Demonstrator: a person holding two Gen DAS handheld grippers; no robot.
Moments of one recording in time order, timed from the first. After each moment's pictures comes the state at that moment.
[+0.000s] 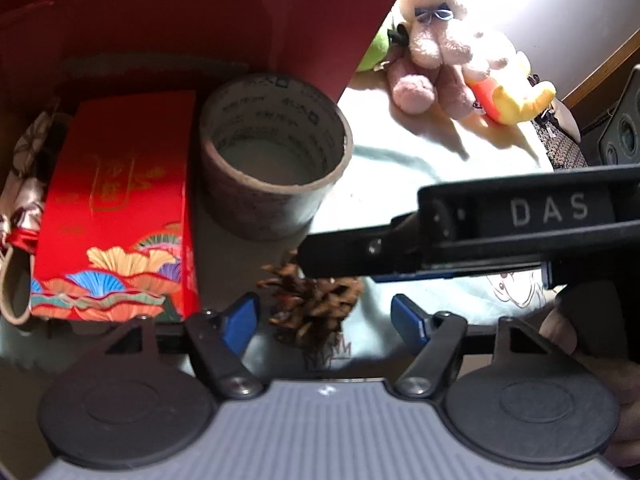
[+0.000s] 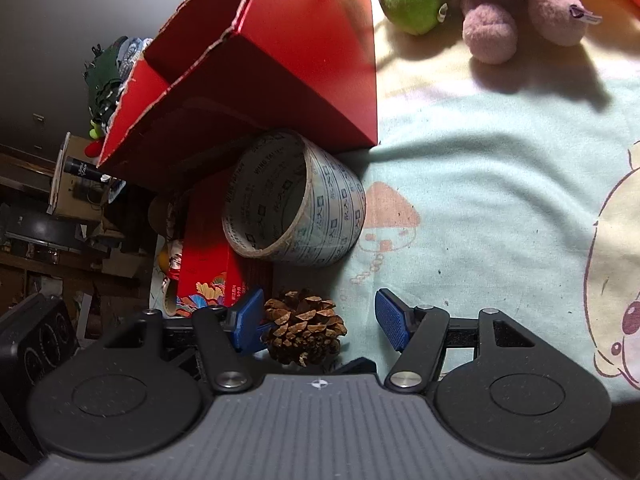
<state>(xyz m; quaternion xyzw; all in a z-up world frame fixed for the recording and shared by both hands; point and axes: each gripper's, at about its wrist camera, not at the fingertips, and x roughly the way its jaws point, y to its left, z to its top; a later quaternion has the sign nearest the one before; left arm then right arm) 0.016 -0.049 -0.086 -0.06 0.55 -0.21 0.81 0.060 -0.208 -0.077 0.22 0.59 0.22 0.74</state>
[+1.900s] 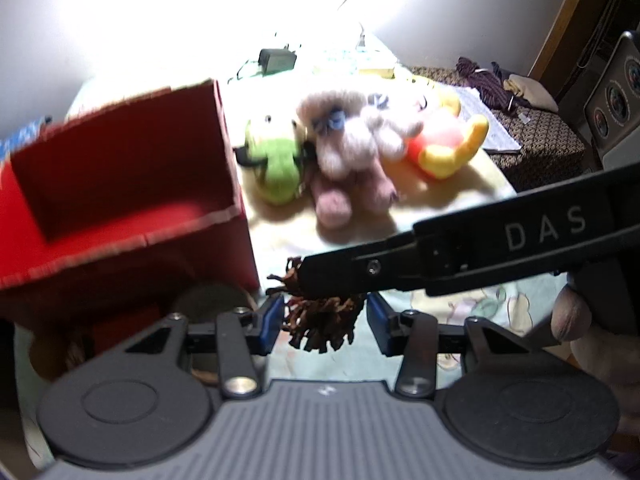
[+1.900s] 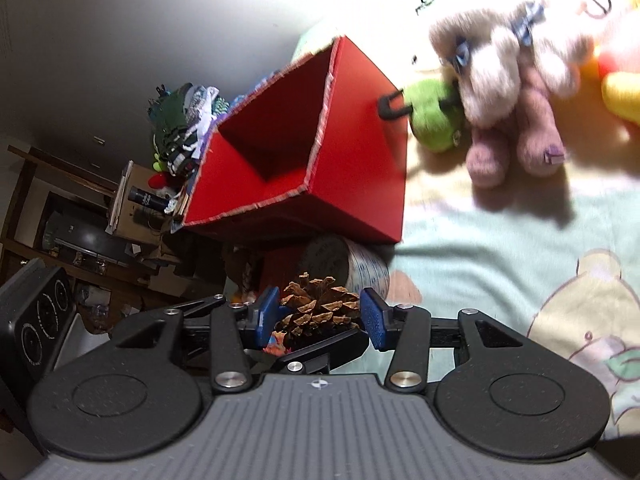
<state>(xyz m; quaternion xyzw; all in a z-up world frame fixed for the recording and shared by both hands) 0.056 -0.123 0.036 0.07 0.47 -0.25 0.84 0.077 -0.256 0.016 0.25 0.51 0.27 0.78</state>
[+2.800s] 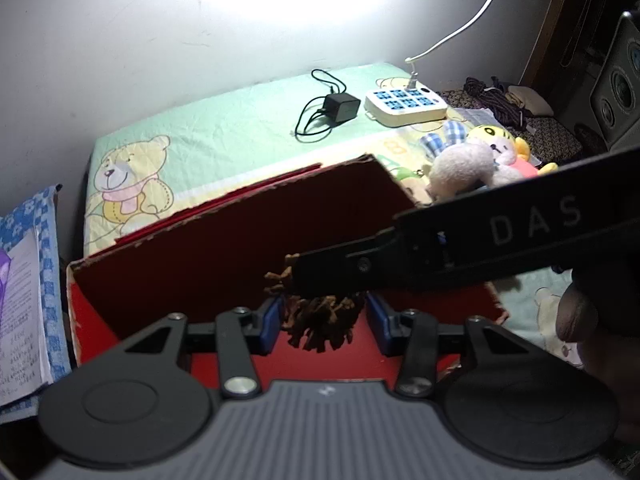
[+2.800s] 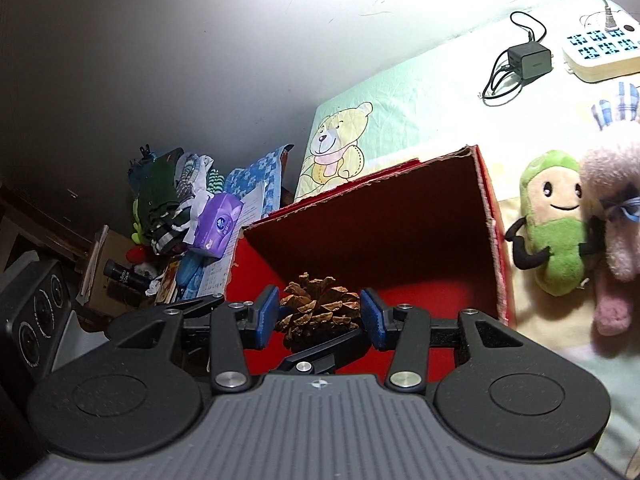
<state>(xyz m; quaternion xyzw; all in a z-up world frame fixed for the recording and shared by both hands) 0.210 0.018 0.042 0.11 0.44 -0.30 0.84 0.194 -0.119 0.038 0.26 0.45 0.20 0.83</state>
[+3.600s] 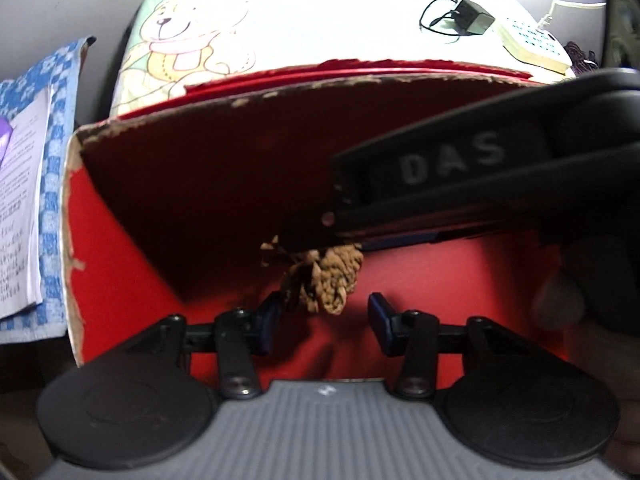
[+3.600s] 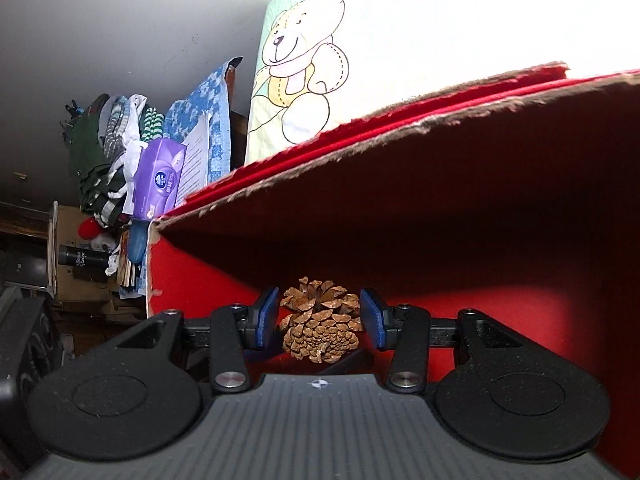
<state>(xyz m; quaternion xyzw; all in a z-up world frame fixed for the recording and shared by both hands) 0.297 0.064 -0.049 0.06 0.59 -0.20 0.78 0.305 -0.052 -0.053 0.27 0.59 0.18 0.74</state>
